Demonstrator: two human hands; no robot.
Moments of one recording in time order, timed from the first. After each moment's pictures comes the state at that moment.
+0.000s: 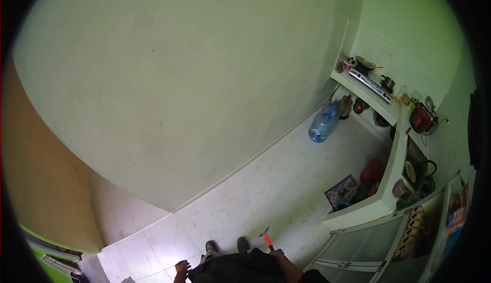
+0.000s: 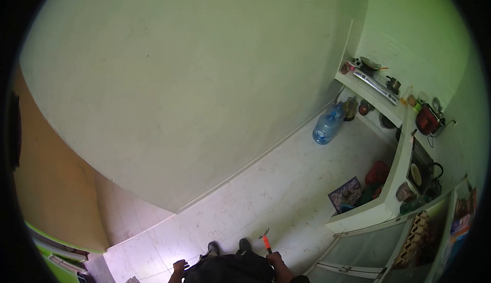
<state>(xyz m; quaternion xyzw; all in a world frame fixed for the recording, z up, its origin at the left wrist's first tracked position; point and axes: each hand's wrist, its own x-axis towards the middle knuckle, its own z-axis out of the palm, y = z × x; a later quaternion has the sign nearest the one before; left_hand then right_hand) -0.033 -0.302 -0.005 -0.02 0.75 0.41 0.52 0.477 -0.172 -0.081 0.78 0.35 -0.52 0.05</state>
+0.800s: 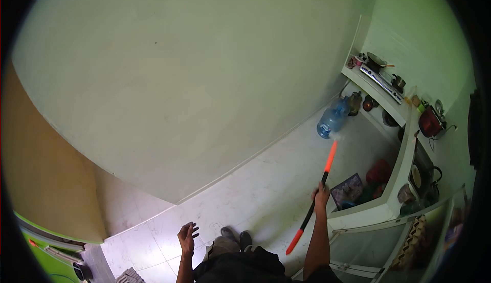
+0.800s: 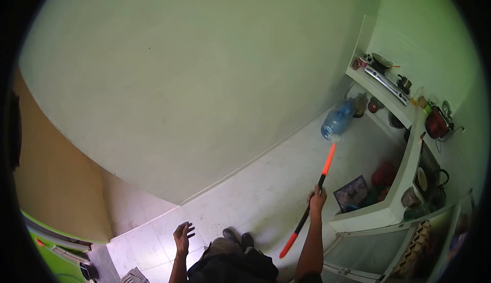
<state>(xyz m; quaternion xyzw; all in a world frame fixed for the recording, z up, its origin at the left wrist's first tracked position) 0.042 -0.140 0.168 0.27 0.66 0.57 0.42 0.561 0.095 0.171 0.62 0.30 -0.41 -0.60</state>
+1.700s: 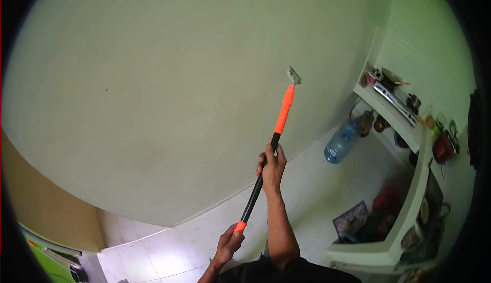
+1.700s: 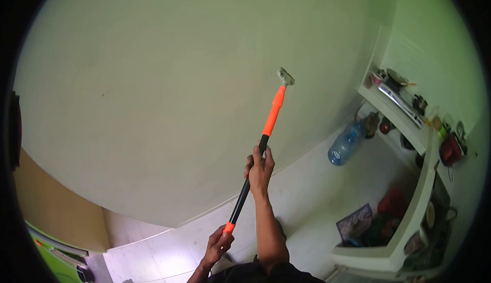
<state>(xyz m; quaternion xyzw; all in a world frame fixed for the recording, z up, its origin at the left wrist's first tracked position) 0.248 0.115 0.284 0.34 0.48 0.51 0.62 0.362 0.357 0.368 0.37 0.36 -0.58 -0.63</state>
